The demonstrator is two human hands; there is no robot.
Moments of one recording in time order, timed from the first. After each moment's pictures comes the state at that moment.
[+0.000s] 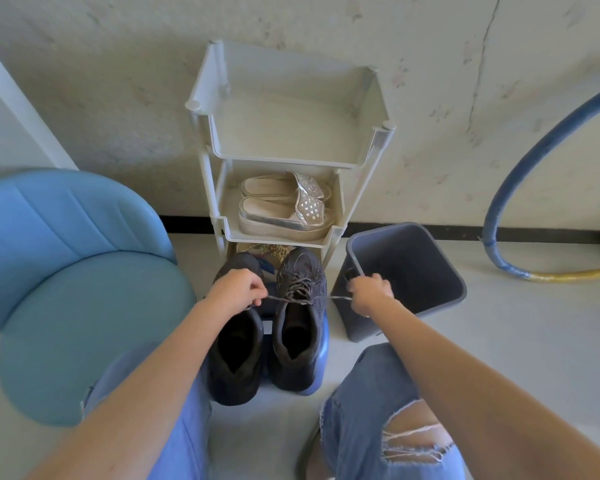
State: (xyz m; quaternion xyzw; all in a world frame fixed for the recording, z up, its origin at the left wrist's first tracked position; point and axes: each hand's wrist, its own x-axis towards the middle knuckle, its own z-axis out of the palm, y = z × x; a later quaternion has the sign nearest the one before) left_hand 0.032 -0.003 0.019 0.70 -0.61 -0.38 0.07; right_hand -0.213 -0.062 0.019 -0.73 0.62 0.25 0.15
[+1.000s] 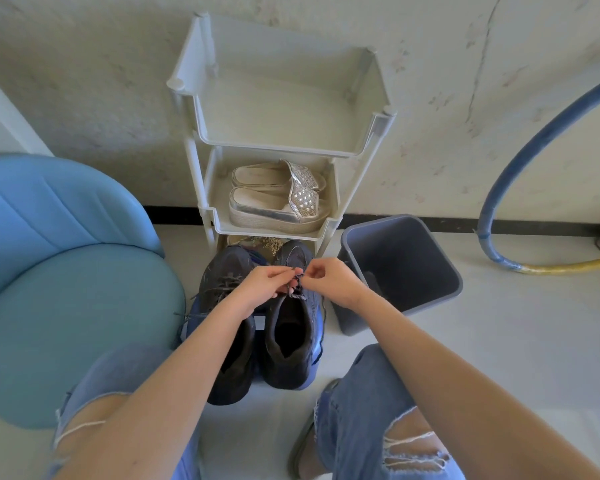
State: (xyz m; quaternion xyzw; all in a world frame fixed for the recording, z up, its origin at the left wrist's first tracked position) left_hand -0.014 -0.018 -0.005 0.58 -0.42 -0.63 0.31; right_hand -0.178 -0.057 0.026 -0.70 0.55 -0.06 0.44
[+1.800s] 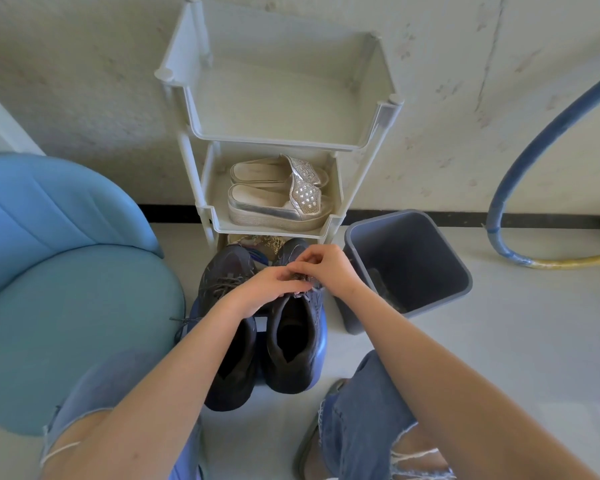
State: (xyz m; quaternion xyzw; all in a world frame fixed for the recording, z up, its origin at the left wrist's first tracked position) left_hand -0.013 -0.029 -0.017 0.50 -0.47 -0.67 0.27; right_hand -0.164 -0.072 0.012 -0.66 0.53 -0.20 0.48
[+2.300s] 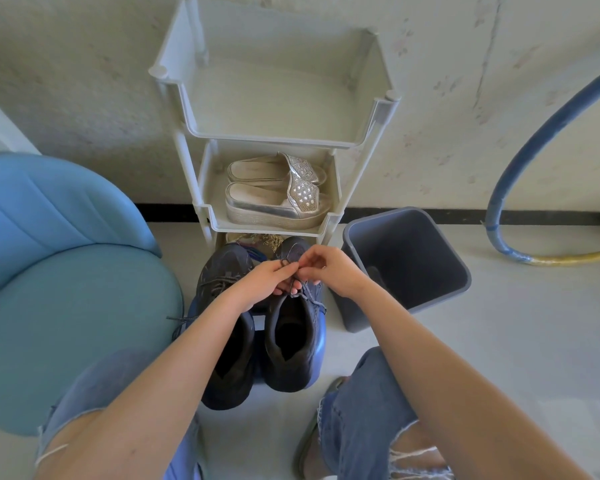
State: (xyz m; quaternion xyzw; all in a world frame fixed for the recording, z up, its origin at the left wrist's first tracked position) left_hand -0.014 -0.033 -0.017 0.55 -0.48 -0.63 0.26; right_hand -0.178 -0.073 0.018 -0.71 0.51 -0.11 0.48
